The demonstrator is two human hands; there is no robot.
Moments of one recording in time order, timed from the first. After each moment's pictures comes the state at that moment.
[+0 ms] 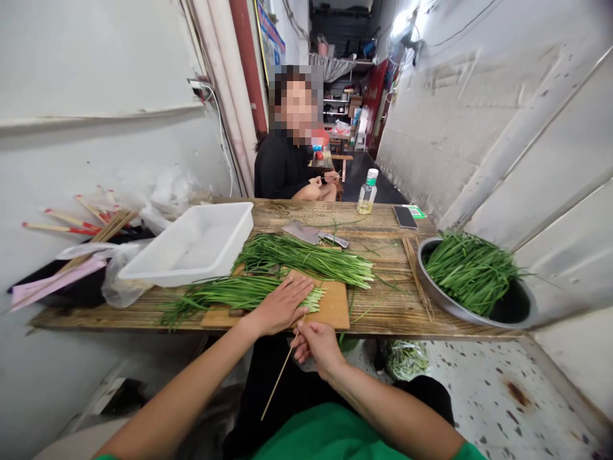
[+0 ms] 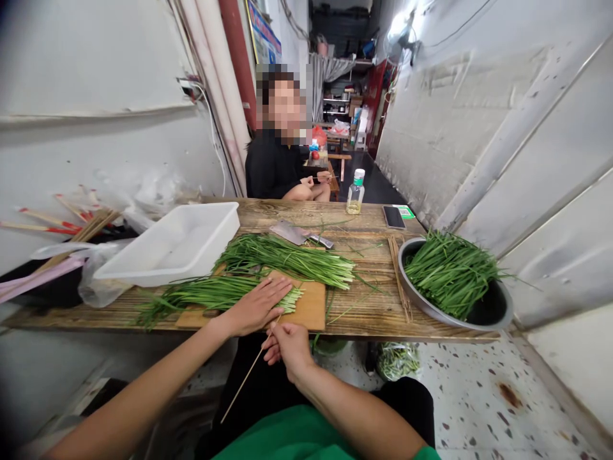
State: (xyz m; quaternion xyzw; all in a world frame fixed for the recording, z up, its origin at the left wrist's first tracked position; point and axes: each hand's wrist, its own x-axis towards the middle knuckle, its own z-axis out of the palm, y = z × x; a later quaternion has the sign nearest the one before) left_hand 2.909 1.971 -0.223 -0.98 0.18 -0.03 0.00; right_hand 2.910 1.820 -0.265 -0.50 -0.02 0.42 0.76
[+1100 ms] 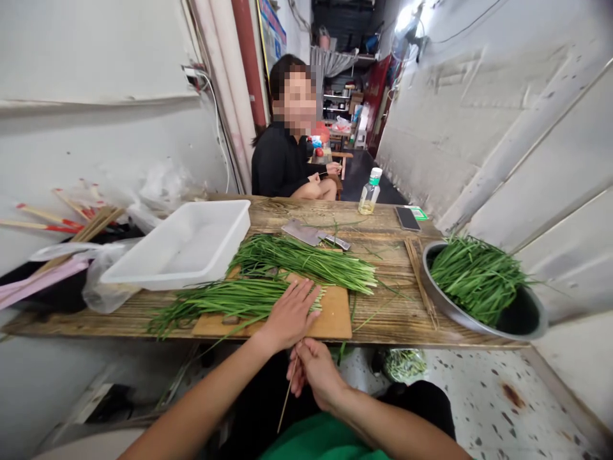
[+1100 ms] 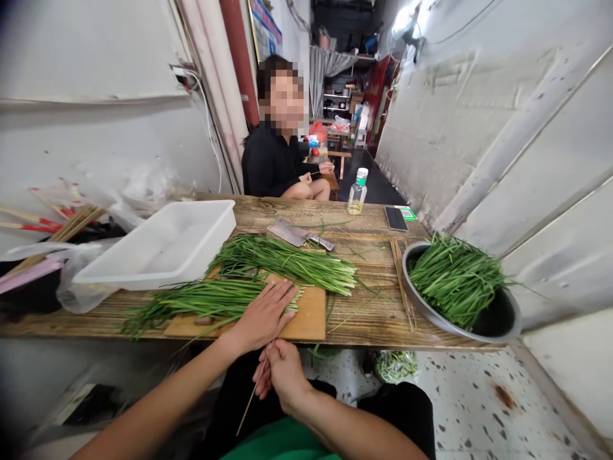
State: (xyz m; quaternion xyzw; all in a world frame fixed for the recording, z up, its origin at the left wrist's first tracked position) left_hand 2.918 1.941 -0.233 -0.99 0.08 -0.10 -0.02; right_hand 2.894 1.822 -0.265 -0.51 -0.04 0.46 0.73
